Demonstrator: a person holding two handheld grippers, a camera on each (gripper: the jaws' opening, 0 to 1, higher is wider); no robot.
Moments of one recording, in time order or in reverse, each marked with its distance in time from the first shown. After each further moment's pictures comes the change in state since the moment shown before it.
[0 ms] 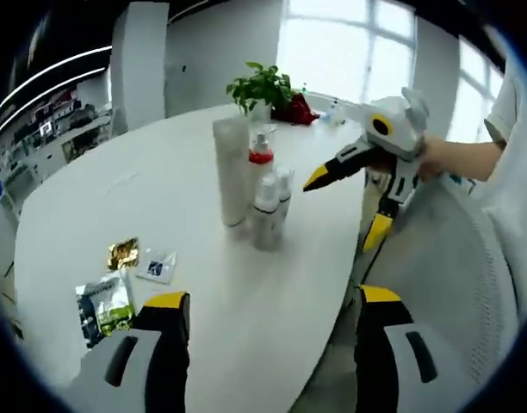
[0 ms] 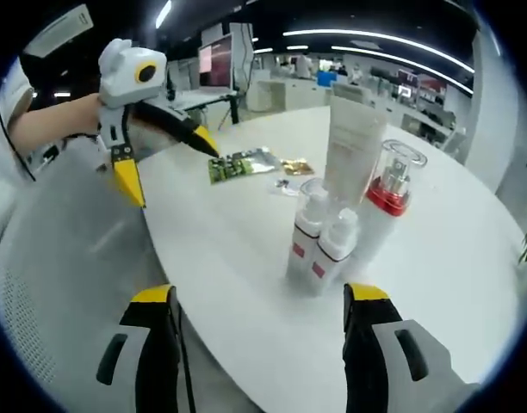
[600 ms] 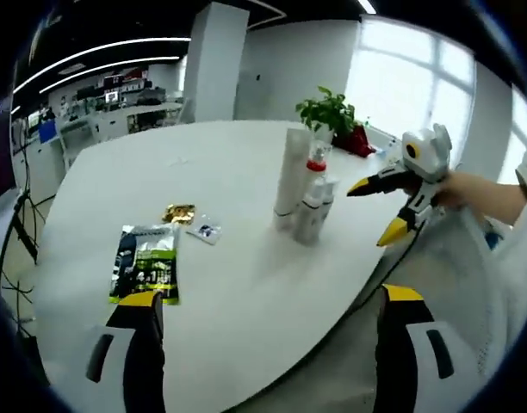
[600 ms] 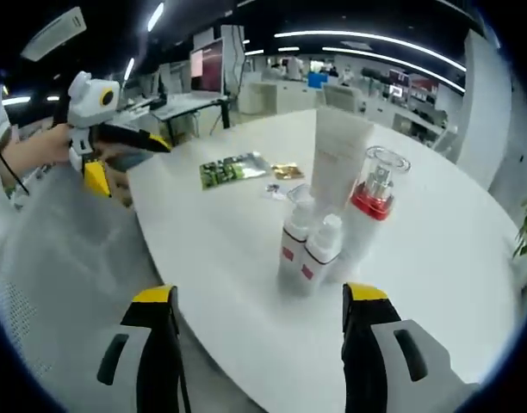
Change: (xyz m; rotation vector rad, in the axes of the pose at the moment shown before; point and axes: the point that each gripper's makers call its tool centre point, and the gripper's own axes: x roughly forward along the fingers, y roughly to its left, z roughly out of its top) left arm -0.058 0.029 -0.019 -0.230 -0.143 0.277; right arm -0.012 0.000 0.011 0.026 -0.022 -0.038
